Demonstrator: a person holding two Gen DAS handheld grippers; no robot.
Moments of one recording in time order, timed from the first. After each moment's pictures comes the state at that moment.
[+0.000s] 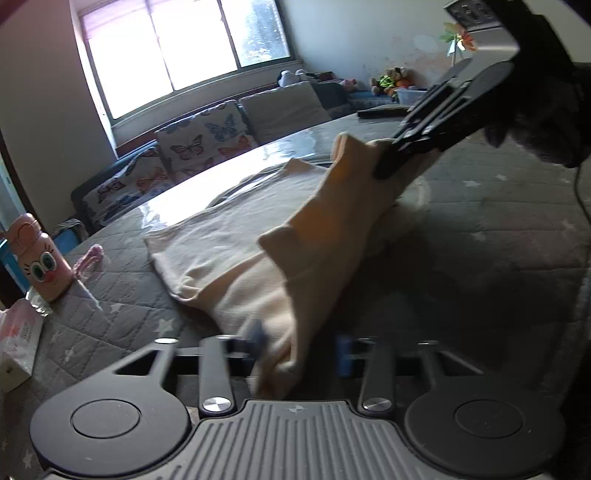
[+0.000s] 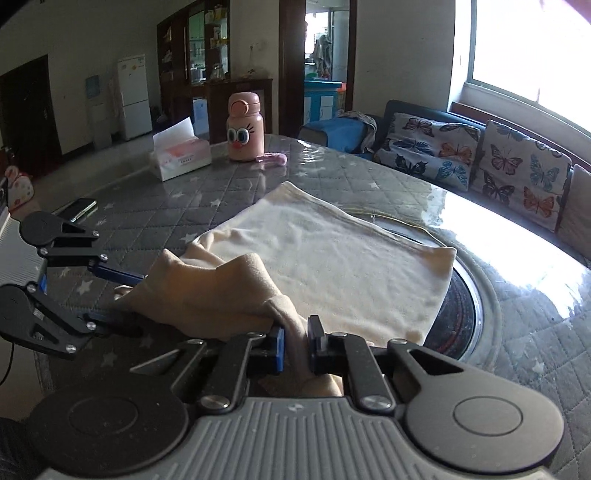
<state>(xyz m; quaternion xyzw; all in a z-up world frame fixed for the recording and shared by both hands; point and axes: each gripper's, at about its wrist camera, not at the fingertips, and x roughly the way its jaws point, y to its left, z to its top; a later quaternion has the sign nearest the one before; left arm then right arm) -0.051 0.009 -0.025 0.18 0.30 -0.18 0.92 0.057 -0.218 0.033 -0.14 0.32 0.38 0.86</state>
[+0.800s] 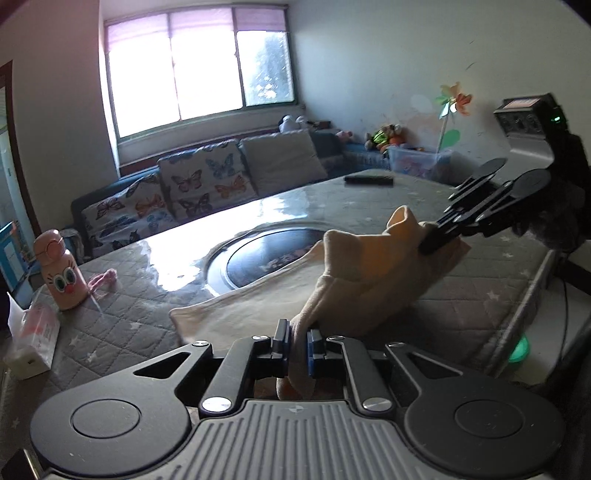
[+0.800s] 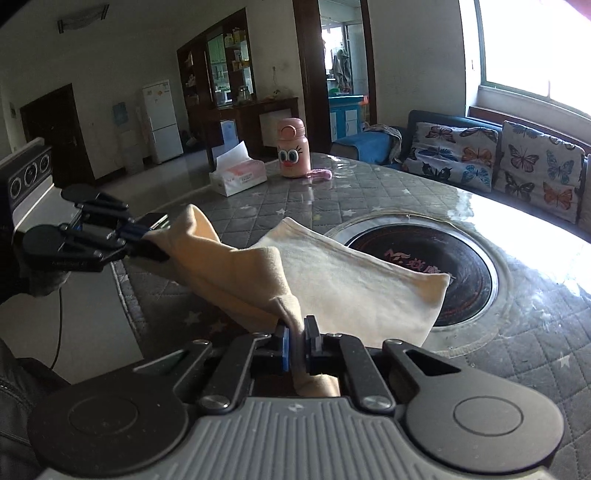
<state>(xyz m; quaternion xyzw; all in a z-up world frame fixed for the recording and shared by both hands) -0.117 0.027 0.055 0.12 0.26 -0.20 0.94 -0.031 -0.267 0.075 -0.09 0.31 0.43 0.84</state>
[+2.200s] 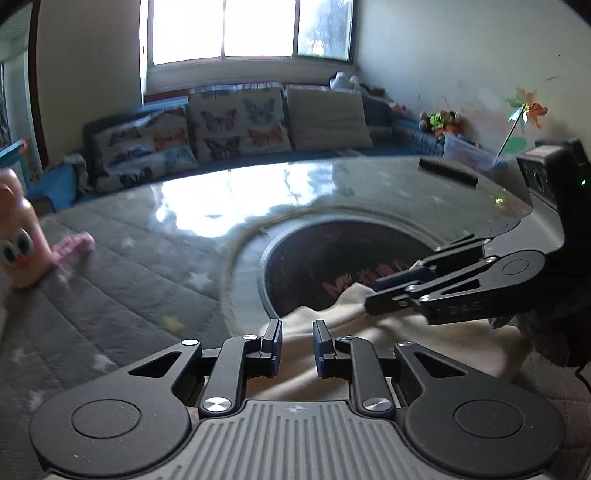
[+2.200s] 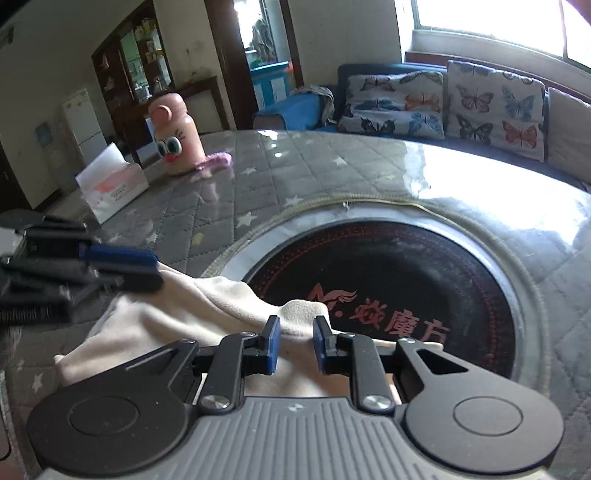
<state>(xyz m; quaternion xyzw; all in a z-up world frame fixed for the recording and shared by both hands) 0.090 0.028 0.009 0.03 0.35 -0.16 0.92 0.159 -0.174 -0.005 -0.05 0.39 0.33 0.86</state>
